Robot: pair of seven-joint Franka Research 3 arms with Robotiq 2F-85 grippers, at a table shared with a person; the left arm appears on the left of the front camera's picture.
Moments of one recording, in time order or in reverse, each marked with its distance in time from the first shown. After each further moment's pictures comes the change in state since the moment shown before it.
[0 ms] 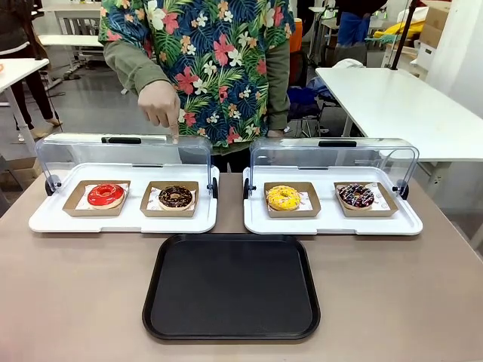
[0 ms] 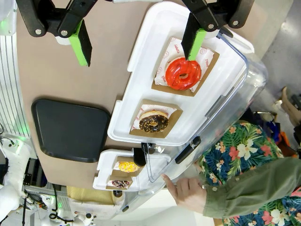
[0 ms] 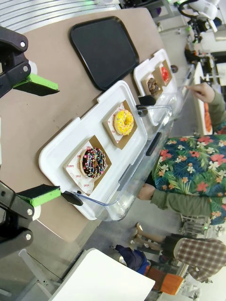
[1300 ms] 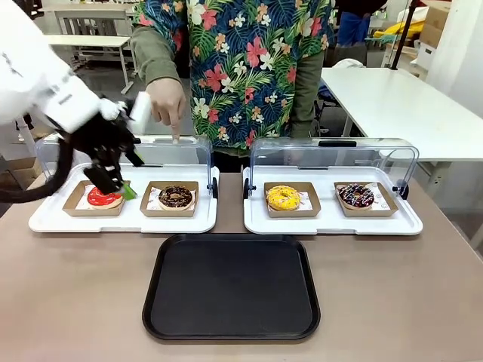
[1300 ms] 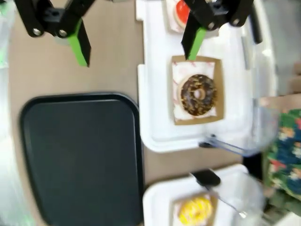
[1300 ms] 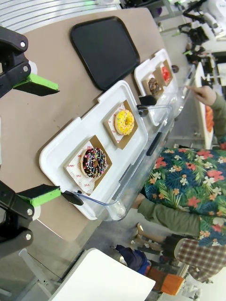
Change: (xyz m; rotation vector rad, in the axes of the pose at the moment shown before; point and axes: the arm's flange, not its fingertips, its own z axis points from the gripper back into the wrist) left arm 0.193 -0.089 -0.292 -0.155 0.716 -0.340; right arm 0.001 -0.001 0.000 0.001 0.005 0.001
